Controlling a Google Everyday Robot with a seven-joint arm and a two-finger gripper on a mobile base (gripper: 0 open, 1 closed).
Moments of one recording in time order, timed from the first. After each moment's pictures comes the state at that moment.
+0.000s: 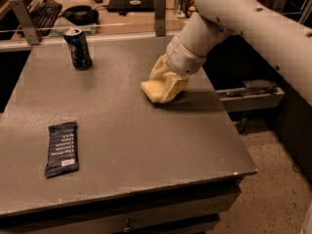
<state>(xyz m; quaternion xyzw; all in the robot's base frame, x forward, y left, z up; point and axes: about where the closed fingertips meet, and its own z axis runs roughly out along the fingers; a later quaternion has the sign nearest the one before) 0.591 -0.022 0.852 -0.82 0.51 0.11 0.23</state>
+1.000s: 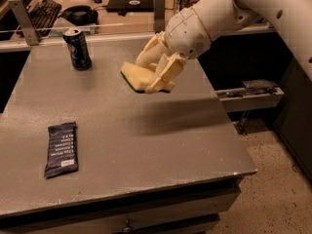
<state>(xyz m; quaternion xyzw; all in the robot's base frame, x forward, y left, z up) 0.537 0.023 0.951 -0.77 0.46 0.28 0.36</state>
